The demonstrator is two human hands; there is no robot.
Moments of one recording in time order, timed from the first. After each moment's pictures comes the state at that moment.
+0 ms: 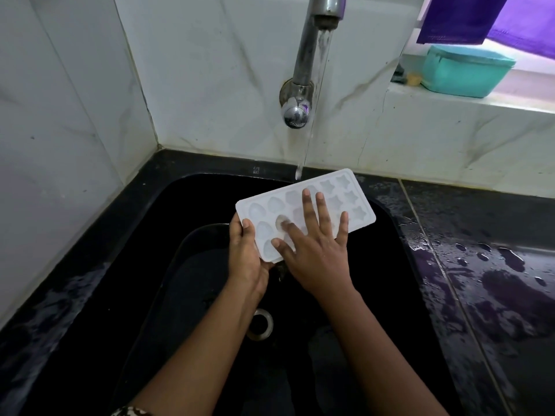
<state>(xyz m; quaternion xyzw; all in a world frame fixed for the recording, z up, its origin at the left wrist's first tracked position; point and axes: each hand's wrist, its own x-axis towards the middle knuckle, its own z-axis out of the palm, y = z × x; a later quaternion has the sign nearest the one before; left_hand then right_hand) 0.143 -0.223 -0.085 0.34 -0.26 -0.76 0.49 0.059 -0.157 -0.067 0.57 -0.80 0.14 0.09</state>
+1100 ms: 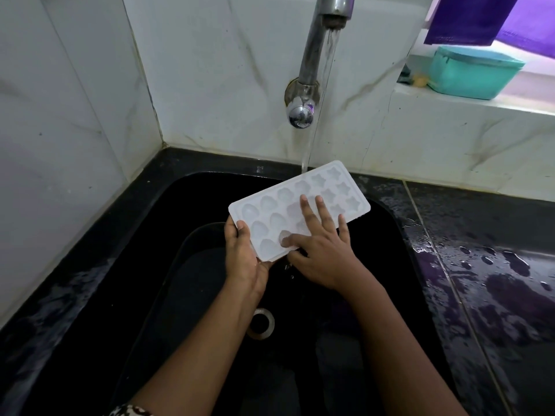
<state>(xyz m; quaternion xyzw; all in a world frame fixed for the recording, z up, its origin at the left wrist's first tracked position) 0.146 -0.224 -0.082 0.35 -0.21 -0.76 0.50 0.046 -0.151 -0.038 0.62 -0.77 0.08 -0.10</state>
